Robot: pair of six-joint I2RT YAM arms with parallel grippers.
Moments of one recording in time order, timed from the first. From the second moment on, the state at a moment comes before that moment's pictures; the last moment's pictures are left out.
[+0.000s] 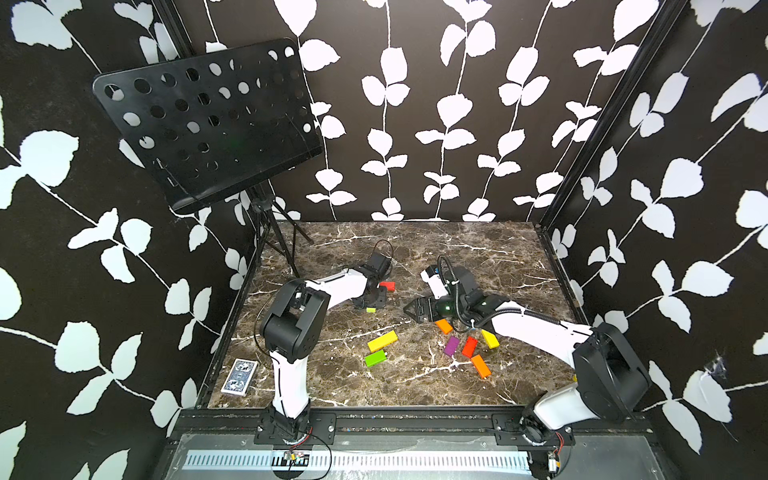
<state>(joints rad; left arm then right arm) -0.55 1.92 1.25 -0.58 -0.09 -0.39 0.65 1.50 0.88 -0.13 -0.36 0.39</state>
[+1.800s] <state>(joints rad) -0.52 1.90 1.20 -0.54 -0.06 -0.39 0.65 1.50 0.88 -0.11 -0.37 0.39</state>
